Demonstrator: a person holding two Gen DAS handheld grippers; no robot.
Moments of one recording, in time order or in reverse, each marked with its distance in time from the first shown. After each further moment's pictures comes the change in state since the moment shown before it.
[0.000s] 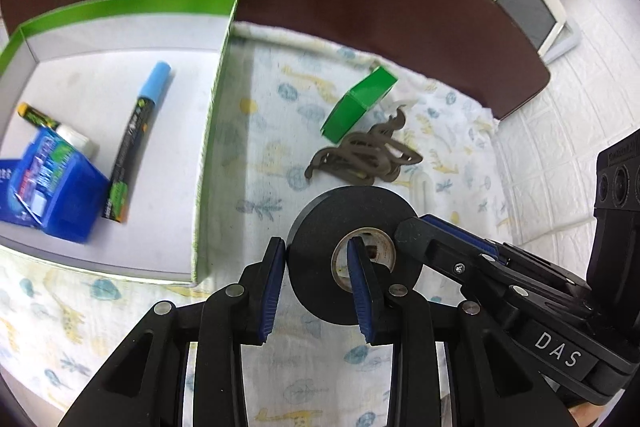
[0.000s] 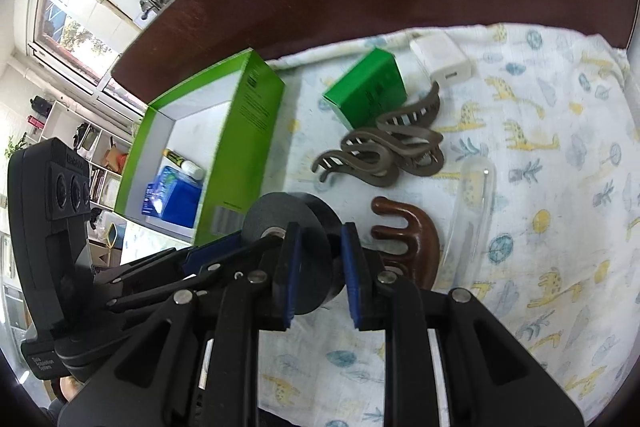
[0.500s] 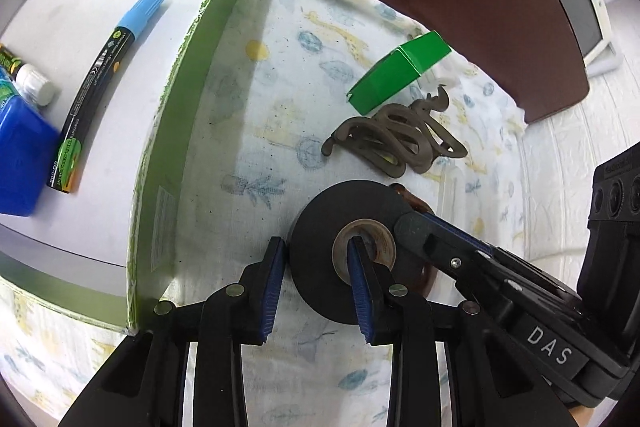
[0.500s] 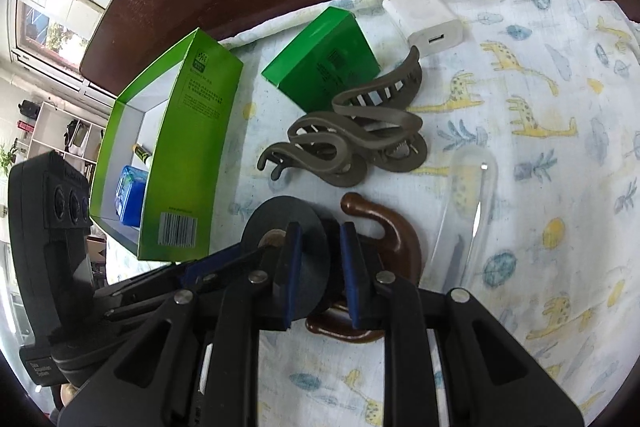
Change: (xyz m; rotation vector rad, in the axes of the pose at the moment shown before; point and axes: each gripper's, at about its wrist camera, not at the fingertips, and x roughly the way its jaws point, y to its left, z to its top) left arm 0.050 0.019 0.001 -0.131 0.132 -0.016; right arm 0.041 -0.035 0.006 0.048 0.111 -0.019
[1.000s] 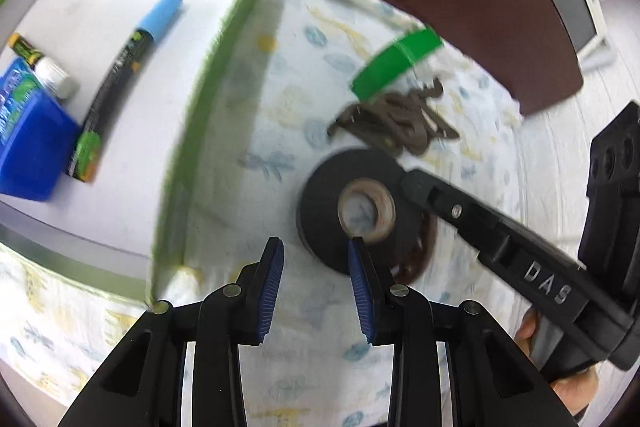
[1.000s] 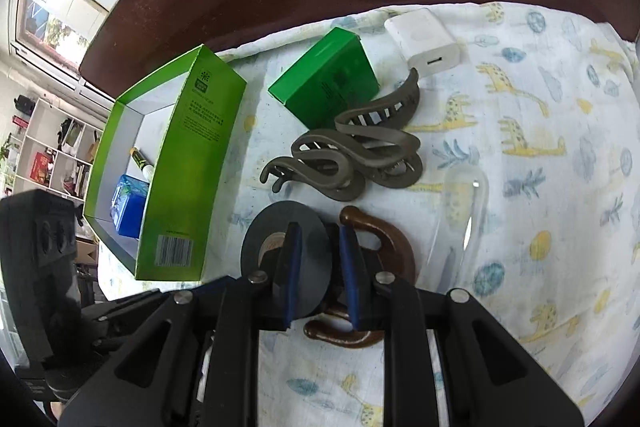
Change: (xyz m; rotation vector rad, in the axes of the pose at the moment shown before) left arm -0.011 -0.006 -0.005 -0.021 -0.007 0.010; right arm -0.002 0.008 0.009 -0.041 -0.031 -0.029
